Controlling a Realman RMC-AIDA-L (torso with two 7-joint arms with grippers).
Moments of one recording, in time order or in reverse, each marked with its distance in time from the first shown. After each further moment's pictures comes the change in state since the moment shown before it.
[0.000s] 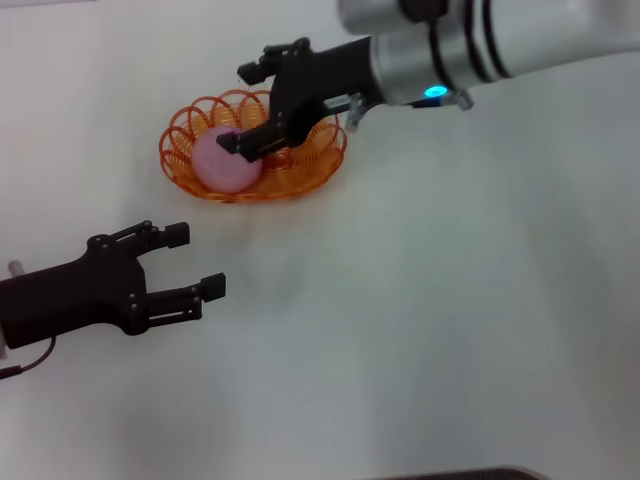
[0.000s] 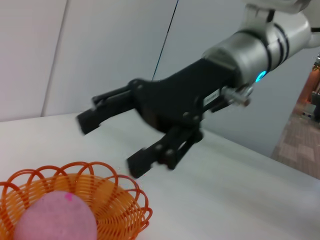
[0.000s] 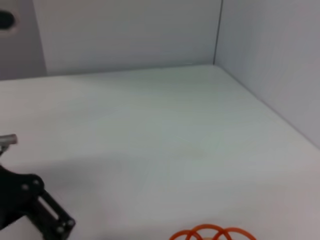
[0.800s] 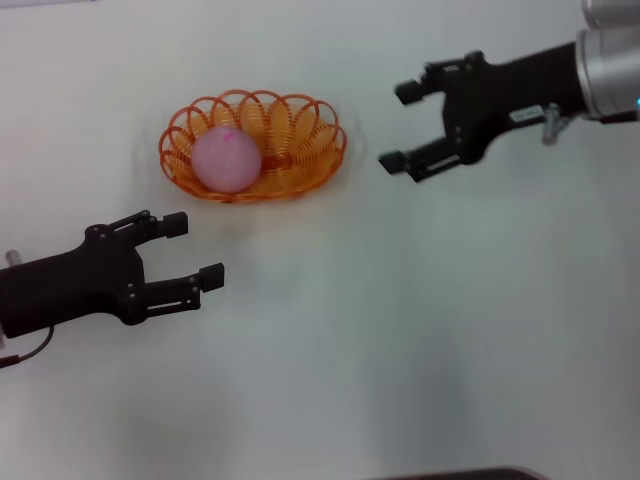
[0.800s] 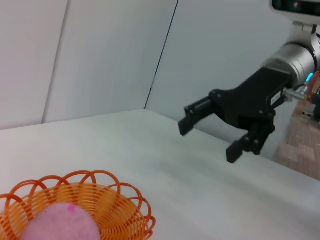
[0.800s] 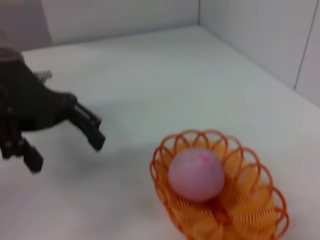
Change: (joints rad) left arm -0.013 0.003 -0.002 0.009 -0.007 0.002 -0.006; right arm -0.247 -0.010 0.428 -0.371 -0.373 -0.498 0.085
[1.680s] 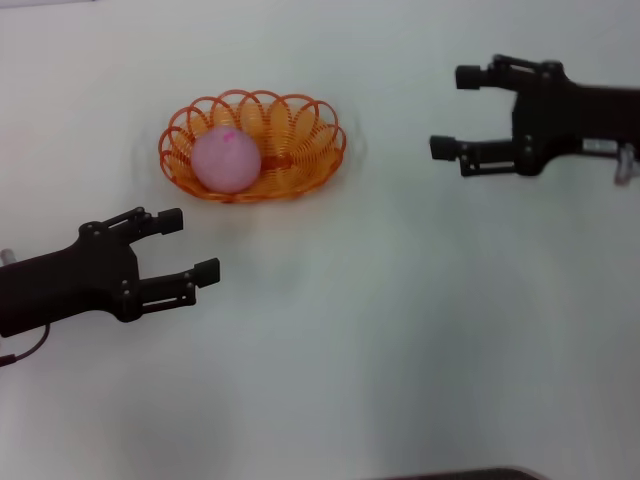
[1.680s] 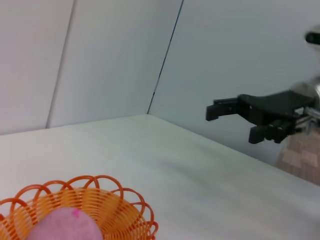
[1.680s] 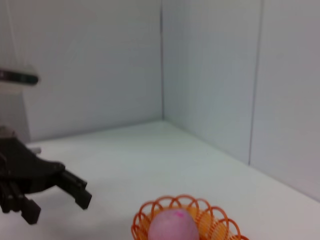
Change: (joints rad) left arm 0.004 0.000 -0.021 0.001 -0.004 0.011 -0.001; right arm -0.163 0.011 0.271 0.232 0.271 -0.087 -0.410
